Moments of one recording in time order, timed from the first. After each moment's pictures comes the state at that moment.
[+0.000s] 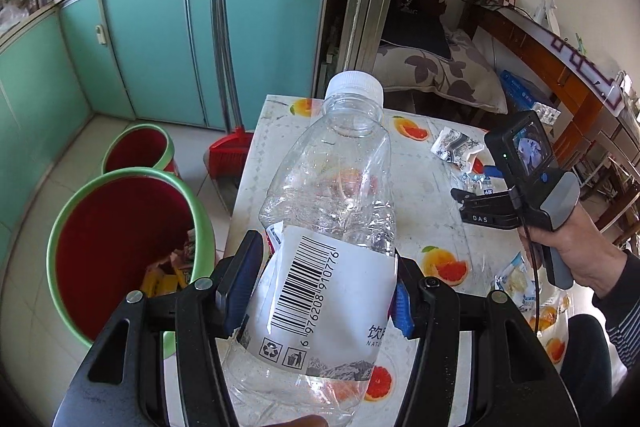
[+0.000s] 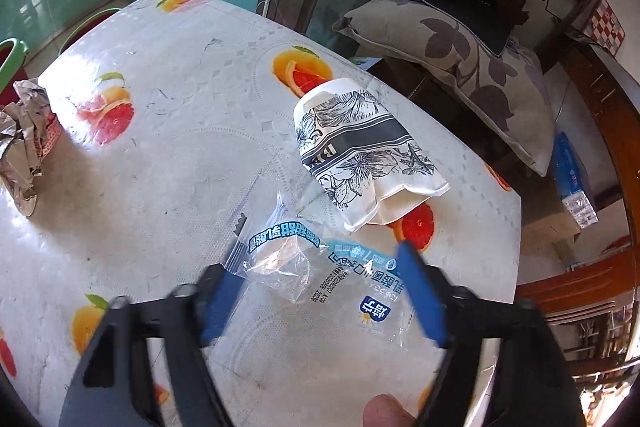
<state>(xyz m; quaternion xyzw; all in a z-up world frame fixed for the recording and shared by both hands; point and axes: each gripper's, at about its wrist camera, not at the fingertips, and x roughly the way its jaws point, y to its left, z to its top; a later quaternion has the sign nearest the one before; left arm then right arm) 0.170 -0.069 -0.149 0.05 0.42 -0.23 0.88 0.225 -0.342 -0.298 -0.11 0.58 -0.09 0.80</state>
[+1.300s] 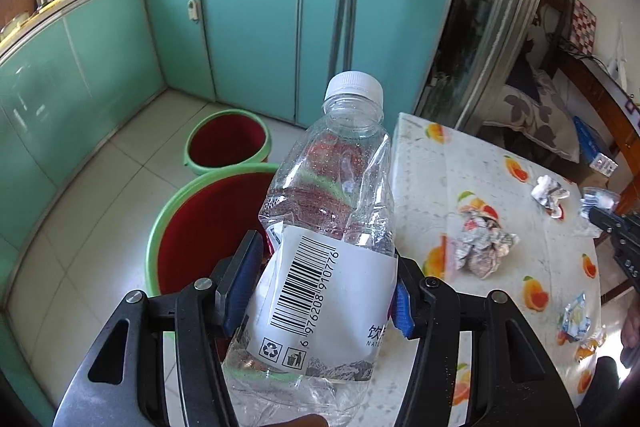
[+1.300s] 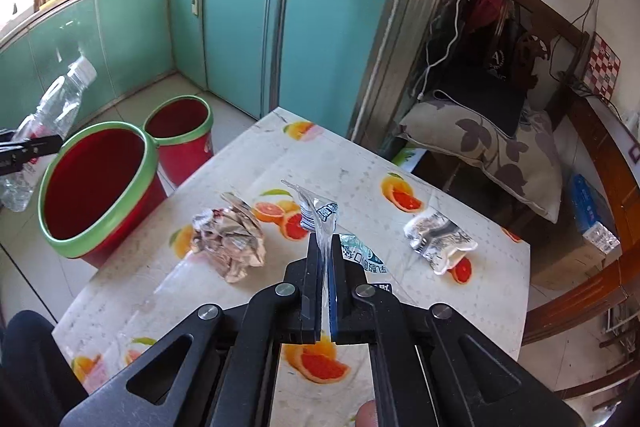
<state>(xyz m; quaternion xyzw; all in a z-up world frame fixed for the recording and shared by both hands) 0.232 0.065 -0.158 0.01 0.43 -0.10 0.90 0.186 -0.204 -0.154 -0.06 0.46 -0.02 0.89</state>
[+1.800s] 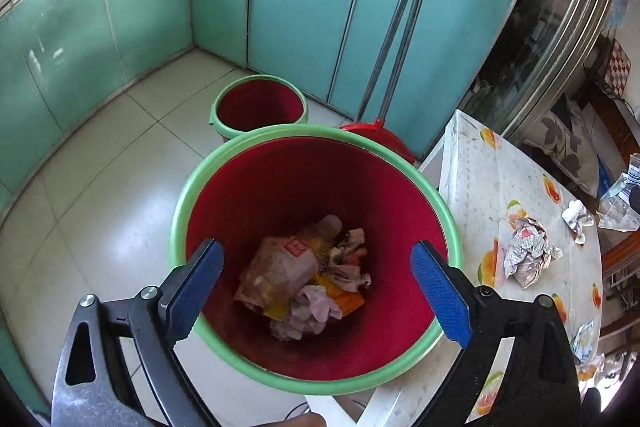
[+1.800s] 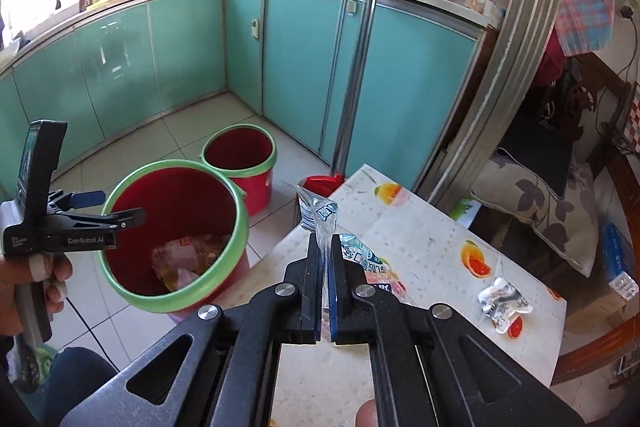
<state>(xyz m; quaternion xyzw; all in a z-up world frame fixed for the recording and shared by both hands) 0.240 0.124 -0.193 -0.07 0.45 -0.06 0.89 0.226 -0.095 -0.118 -0.07 0.42 0.07 0.90</state>
